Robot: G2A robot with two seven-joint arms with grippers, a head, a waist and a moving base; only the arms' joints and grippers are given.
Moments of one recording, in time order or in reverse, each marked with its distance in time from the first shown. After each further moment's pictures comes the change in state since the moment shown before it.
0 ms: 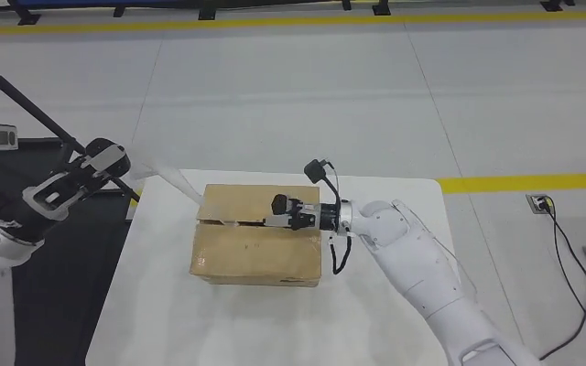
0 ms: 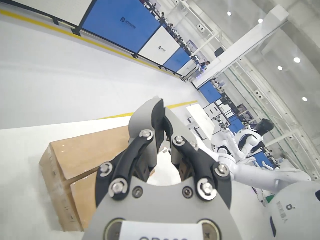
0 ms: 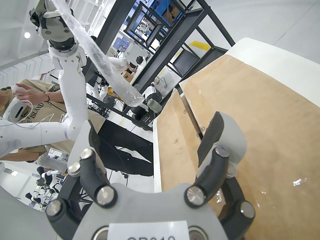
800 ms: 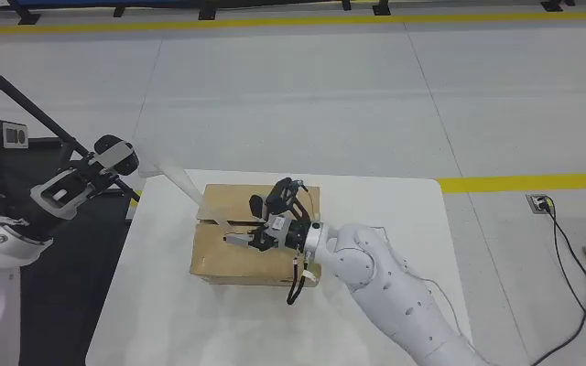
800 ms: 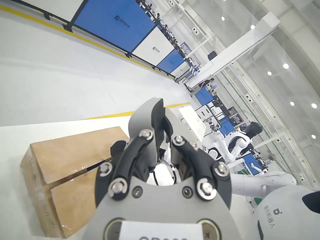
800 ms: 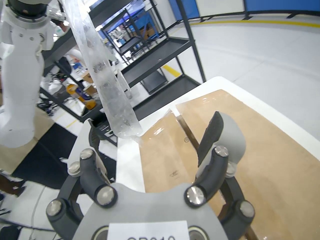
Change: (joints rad) left arm 0.012 0.016 0.044 -0.047 -0.010 0.071 0.073; right arm -0.230 -0.005 -0.058 -0.441 -0.783 0.285 -0.613
